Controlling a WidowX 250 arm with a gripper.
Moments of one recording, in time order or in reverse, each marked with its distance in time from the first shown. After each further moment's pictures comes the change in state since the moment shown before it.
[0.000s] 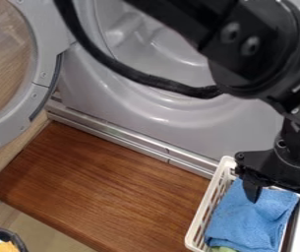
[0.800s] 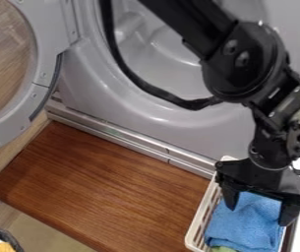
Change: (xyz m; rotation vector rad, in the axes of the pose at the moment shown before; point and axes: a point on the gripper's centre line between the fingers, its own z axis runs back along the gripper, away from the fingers) arm -0.002 0.029 -0.041 0.018 0.109 0.063
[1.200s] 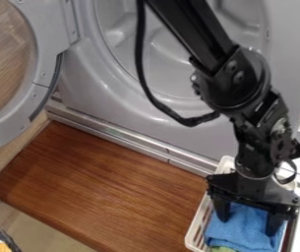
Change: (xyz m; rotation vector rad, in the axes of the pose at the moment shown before) arm -0.003 0.011 -0.036 -0.021 0.078 0.006
